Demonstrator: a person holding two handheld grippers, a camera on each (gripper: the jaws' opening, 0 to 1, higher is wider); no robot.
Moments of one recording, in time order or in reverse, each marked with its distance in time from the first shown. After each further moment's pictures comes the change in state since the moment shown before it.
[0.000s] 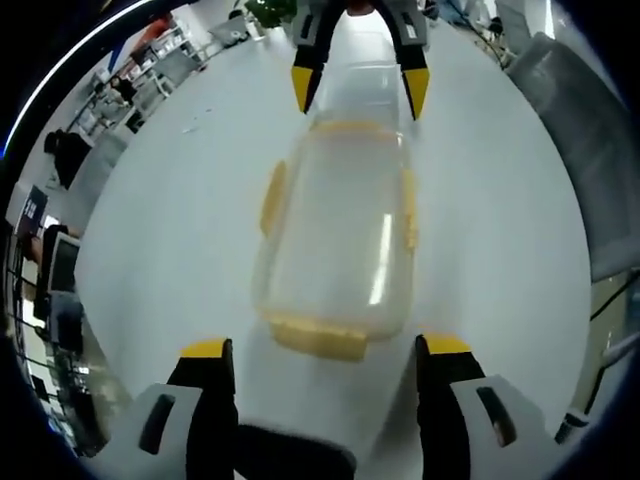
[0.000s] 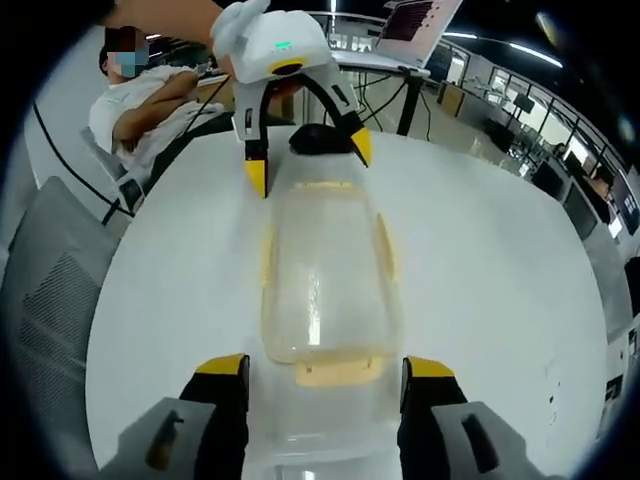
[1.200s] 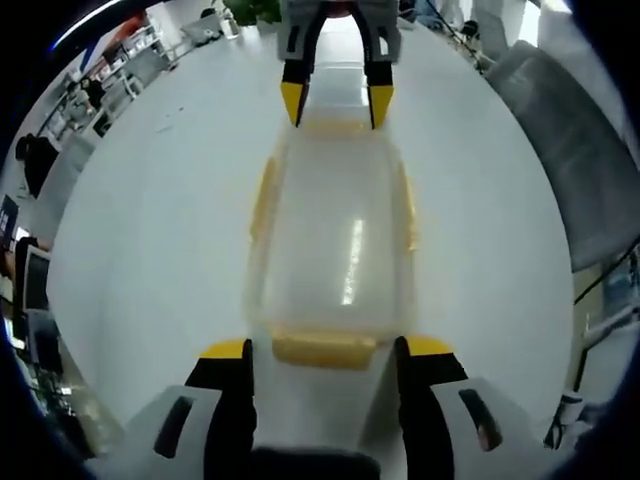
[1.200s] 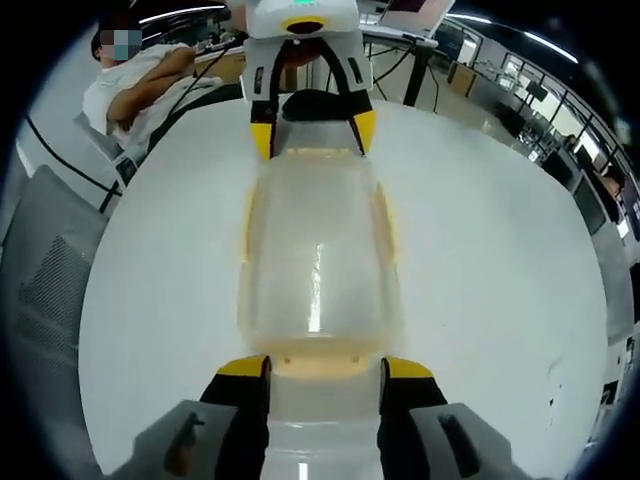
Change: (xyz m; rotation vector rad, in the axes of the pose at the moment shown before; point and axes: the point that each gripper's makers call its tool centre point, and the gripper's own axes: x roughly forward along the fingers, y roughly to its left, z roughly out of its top) left arm 0.010 0.003 0.007 0.028 -0.009 -0.157; right arm 0.014 -0.009 -0.014 -0.003 0.115 0.034
